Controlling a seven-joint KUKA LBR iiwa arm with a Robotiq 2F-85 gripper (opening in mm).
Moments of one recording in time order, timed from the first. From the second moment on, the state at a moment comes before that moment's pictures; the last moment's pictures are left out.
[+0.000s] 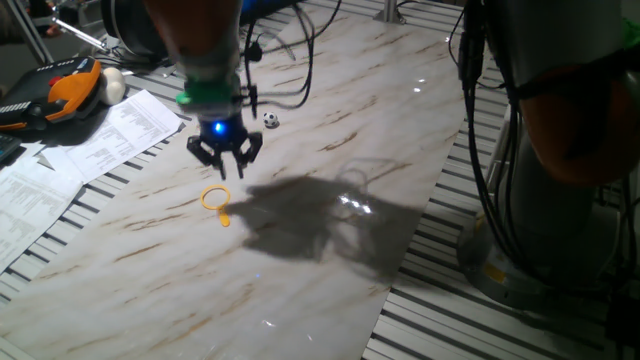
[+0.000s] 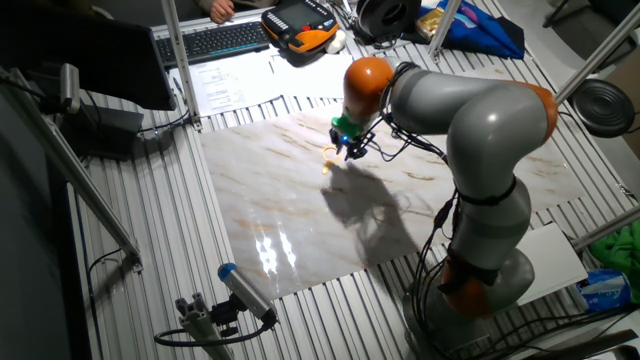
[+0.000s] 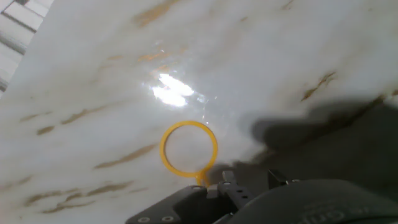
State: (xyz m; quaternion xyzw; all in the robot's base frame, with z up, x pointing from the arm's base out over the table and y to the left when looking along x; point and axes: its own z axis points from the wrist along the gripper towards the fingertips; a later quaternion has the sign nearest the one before) arm 0.539 0.116 0.085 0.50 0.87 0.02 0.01
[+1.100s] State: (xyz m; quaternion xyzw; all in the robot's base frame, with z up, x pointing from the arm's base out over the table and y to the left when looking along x) arm 0.537 0.124 0.088 0.48 0.88 0.02 -0.03
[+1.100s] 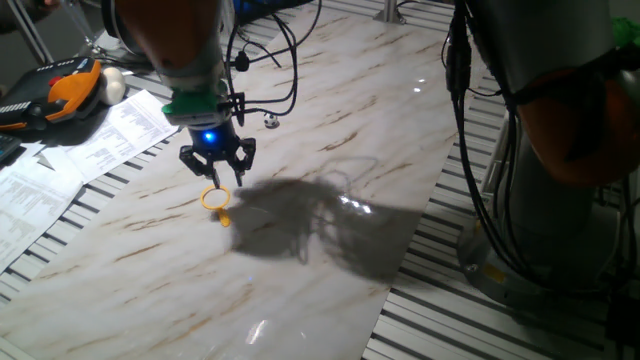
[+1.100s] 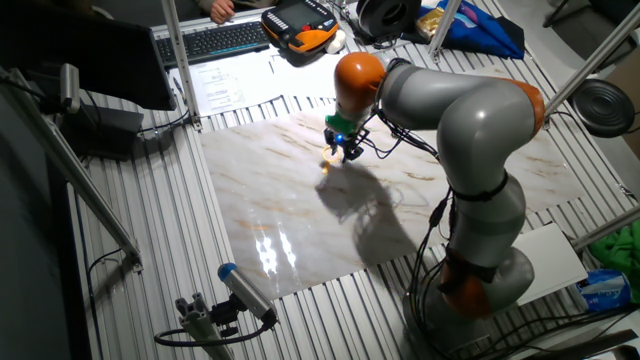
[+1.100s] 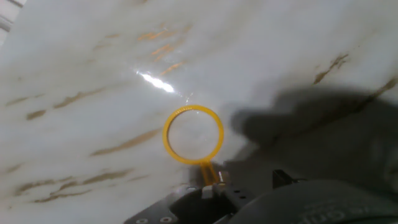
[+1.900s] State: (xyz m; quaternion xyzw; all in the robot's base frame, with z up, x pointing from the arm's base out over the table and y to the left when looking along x) arm 0.545 0.141 0.060 0.49 0.87 0.02 0.00
